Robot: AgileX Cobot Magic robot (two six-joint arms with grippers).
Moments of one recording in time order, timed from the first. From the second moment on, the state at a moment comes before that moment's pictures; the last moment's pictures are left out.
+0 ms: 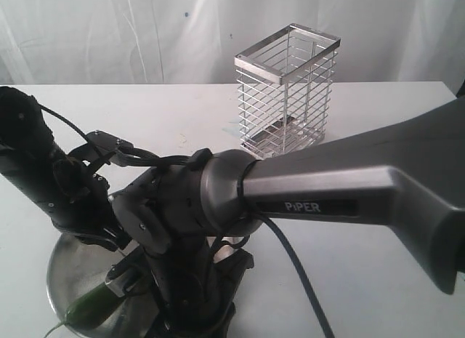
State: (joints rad) left arm -0.28 1.63 -0.92 -0.35 0.71 0.52; right arm 1.05 2.06 -1.38 0.05 1.14 0.15
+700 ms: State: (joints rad) left arm -0.28 1.69 -0.92 -0.42 0.69 0.59; right arm 1.05 2.06 -1.38 0.05 1.14 0.15
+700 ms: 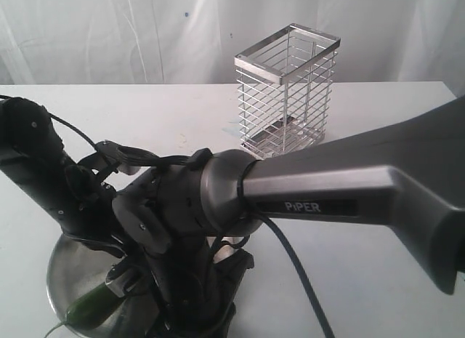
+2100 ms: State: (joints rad) left arm -0.28 1.68 -0.93 -0.42 0.72 0.60; right arm 1.03 2.02 -1.38 -0.19 1.20 0.26
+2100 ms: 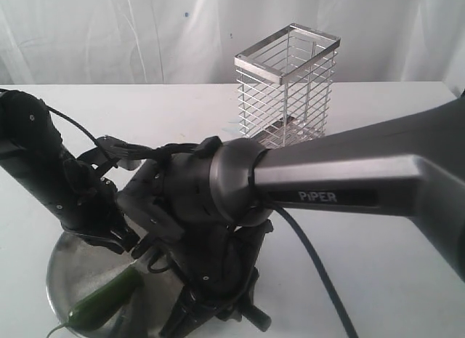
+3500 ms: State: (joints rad) left arm -0.28 1.55 -0.93 -0.44 0.78 0.58; right arm 0.76 2.04 -1.38 0.41 0.79 -0.03
